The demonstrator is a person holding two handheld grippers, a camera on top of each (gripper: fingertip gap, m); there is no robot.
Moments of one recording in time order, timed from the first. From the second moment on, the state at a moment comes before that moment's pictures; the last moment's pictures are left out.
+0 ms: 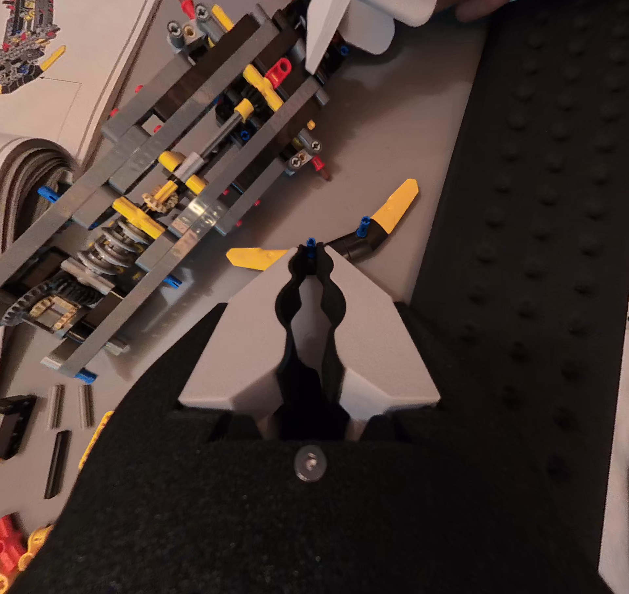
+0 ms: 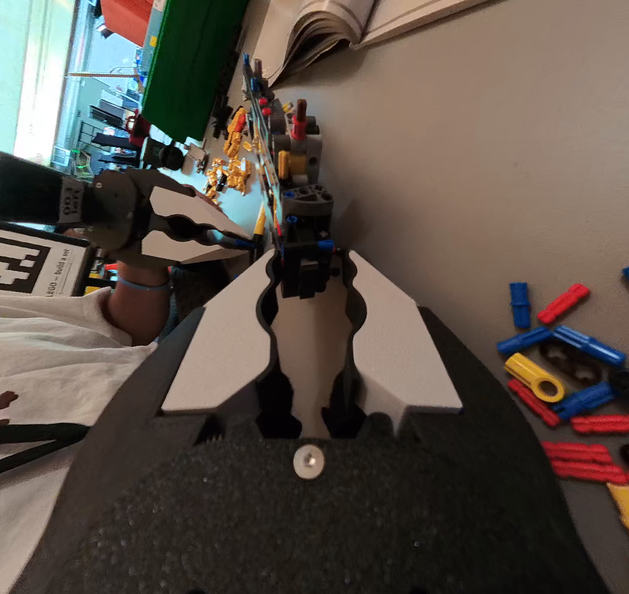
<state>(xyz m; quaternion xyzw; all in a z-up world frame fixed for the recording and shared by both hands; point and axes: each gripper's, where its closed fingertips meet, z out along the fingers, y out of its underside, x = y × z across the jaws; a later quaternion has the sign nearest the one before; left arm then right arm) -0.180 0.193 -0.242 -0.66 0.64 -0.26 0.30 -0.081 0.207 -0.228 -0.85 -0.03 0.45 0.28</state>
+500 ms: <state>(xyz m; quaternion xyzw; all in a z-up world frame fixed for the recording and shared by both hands) -0.180 0.192 -0.244 -0.65 0.65 -0.26 0.29 -0.069 0.216 -0.232 -0.87 -0.07 0.37 0.33</state>
